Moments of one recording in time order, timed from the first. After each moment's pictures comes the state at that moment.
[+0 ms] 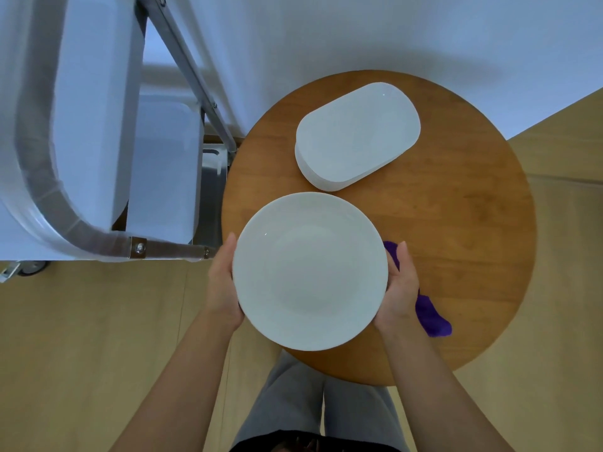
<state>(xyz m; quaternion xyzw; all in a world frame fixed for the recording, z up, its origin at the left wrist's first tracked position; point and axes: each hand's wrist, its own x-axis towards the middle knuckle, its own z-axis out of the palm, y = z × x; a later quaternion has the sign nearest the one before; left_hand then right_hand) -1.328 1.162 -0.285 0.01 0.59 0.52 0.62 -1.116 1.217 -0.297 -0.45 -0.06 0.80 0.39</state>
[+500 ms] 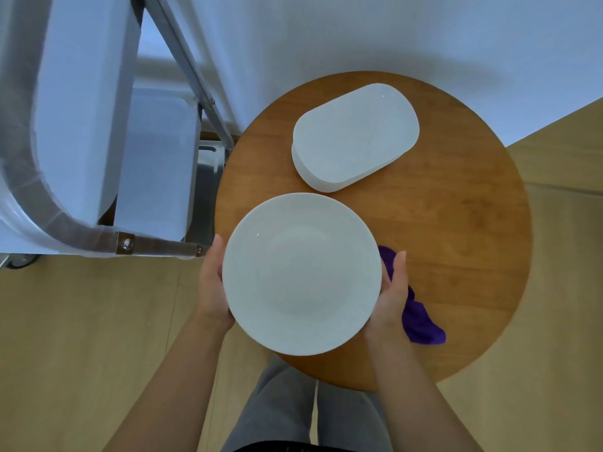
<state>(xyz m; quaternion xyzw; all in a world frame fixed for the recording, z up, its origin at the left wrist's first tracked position) -1.325 1.156 -0.305 0.01 0.51 0.55 0.66 -1.119 1.209 -0.308 -0.49 -0.04 0.77 0.41</state>
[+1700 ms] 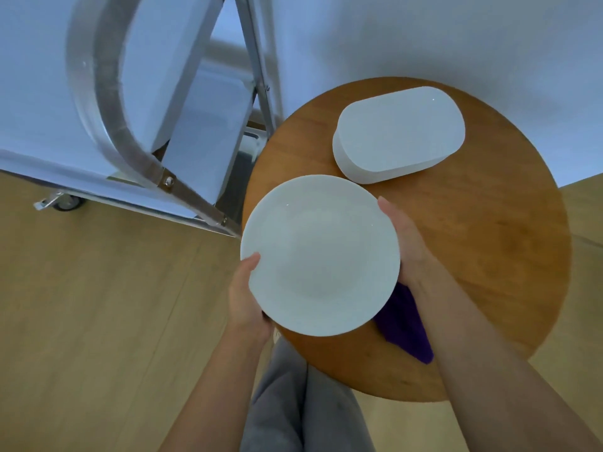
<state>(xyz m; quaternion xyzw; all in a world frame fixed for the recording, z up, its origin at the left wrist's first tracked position) -1.256 1.112 -0.285 -0.15 0.55 0.65 0.50 -1.120 1.285 -0.294 -0.48 -0.33 0.81 0.09</state>
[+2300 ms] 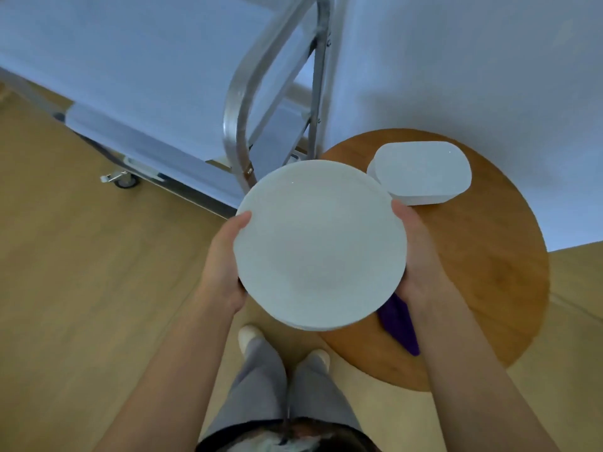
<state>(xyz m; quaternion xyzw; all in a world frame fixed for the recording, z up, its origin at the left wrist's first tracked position) -1.300 1.049 -0.167 -0.10 0.58 0.66 0.47 -1.142 1.218 -0.173 -0.41 -0.38 0.81 0.15</state>
